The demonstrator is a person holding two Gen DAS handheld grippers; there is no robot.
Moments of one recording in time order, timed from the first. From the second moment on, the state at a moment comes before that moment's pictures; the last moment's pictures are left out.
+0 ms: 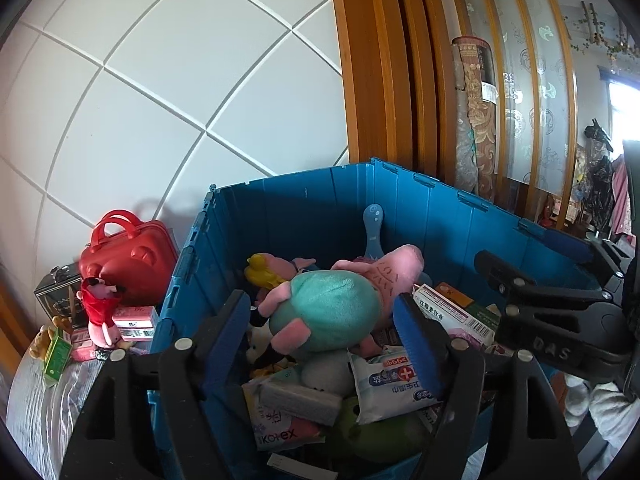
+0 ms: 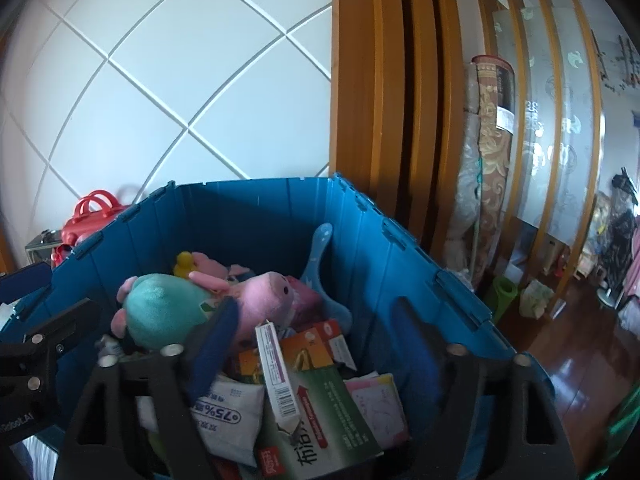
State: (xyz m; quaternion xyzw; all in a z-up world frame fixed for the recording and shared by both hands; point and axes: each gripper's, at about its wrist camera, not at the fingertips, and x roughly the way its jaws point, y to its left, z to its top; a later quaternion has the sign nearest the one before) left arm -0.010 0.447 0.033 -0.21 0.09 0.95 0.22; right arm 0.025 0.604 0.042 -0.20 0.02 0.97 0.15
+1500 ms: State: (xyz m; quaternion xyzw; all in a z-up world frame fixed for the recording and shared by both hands) left arm -0.121 -0.076 -0.051 -0.30 -0.06 0.95 -0.08; right arm -0.136 0.185 0.034 -0.24 -0.07 0.96 -0.09
